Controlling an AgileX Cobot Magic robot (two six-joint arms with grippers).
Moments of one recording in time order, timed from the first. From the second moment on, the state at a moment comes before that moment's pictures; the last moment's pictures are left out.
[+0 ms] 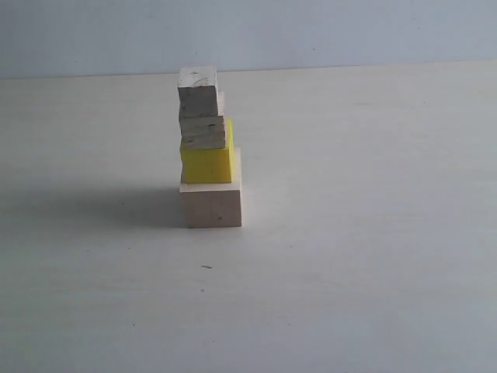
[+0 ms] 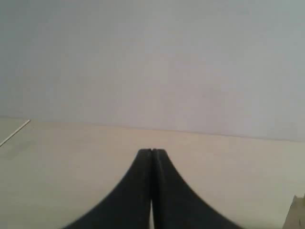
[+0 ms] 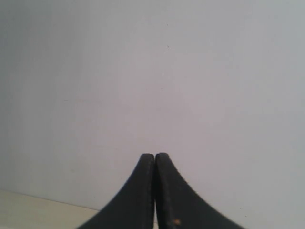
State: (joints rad) left arm 0.04 0.06 -0.15 -0.12 0.21 0.06; right arm 0.22 0.55 -0.71 0.64 0.17 -0.67
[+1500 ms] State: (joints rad) left arm 0.04 0.01 0.00 -0.08 0.36 0.05; right arm 0.22 0.55 -0.71 0.65 0.17 -0.67
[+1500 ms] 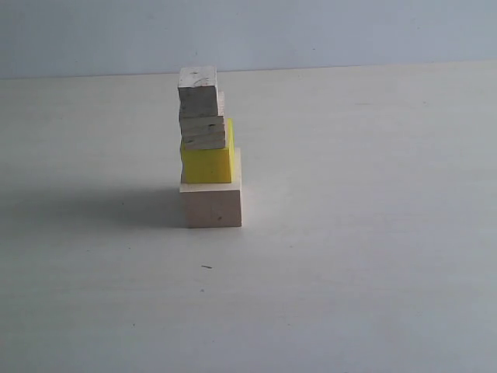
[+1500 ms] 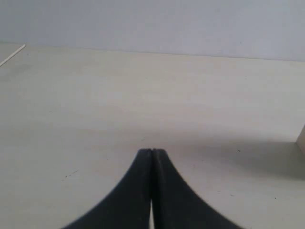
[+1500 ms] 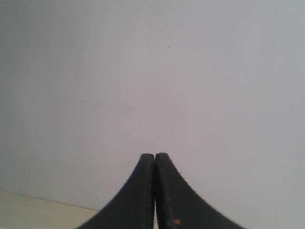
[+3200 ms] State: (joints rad) left arm 0.04 0.01 0.00 -0.08 0.36 0.05; right arm -0.05 0.10 -0.07 -0.02 0.26 0.00
